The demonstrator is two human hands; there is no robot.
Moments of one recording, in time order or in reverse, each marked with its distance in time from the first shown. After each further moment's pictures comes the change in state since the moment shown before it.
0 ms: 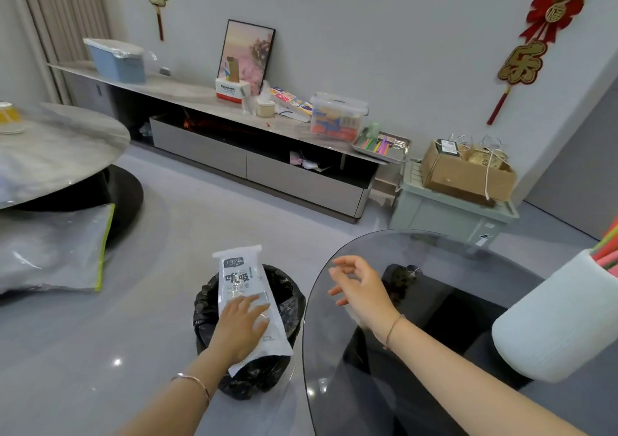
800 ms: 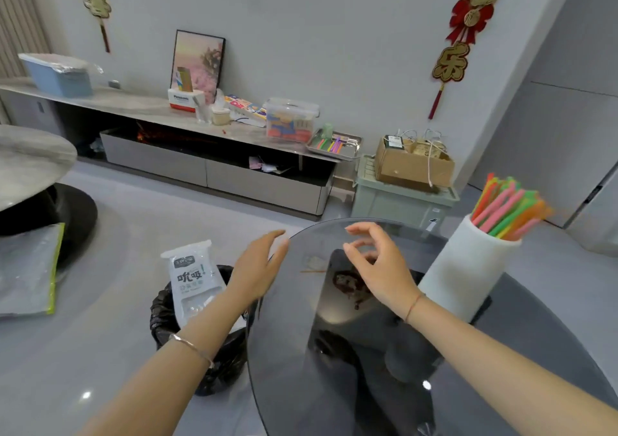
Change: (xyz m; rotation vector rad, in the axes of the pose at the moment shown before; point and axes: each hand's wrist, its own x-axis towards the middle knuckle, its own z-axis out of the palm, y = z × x) left_hand -0.006 0.159 -0.117 -0.552 0.296 0.238; right_hand -0.062 -0.030 -0.111 -0.287 0.183 -0.337
